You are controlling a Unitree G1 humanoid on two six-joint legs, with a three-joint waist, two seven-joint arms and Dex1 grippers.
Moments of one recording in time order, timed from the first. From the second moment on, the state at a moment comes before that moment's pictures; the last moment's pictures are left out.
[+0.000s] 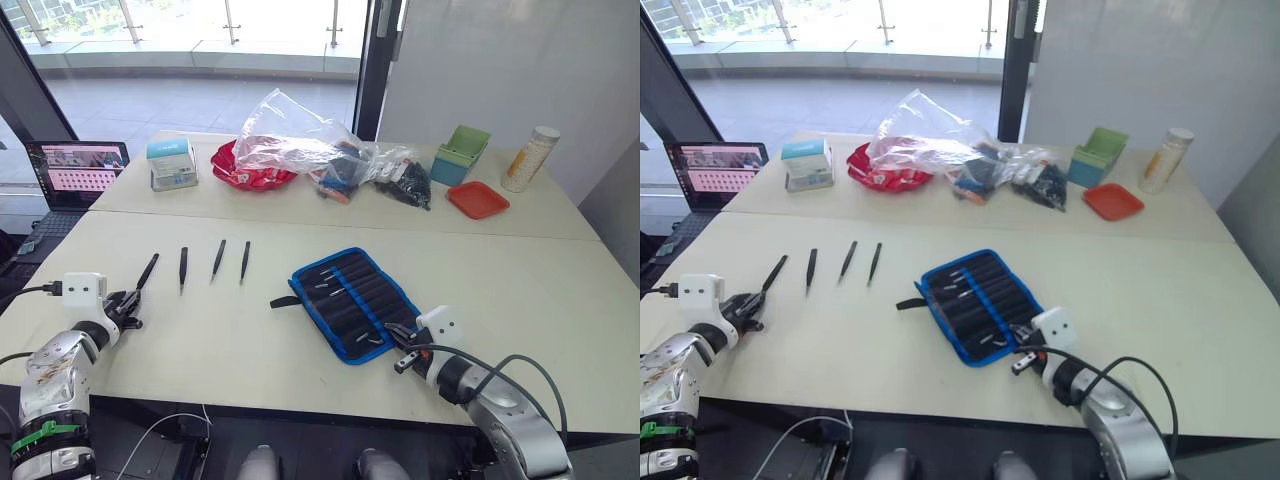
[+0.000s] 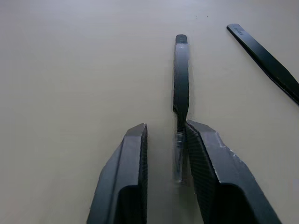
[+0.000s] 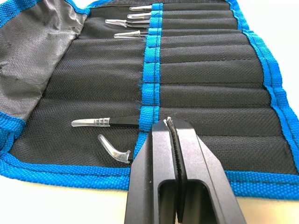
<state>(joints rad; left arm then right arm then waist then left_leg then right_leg) -0.27 0.61 0.45 0.45 -0.28 0.29 -0.49 0.09 -0.38 0.06 -0.39 0.26 0.46 0.47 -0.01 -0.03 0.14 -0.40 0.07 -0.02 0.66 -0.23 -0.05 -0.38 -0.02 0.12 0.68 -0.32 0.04</state>
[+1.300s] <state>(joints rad) -0.63 0.53 -0.15 -0.08 -0.51 0.95 -0.76 0.03 -0.36 0.09 -0.35 0.25 0.45 0.47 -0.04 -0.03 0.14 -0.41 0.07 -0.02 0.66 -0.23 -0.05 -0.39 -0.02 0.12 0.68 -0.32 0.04</state>
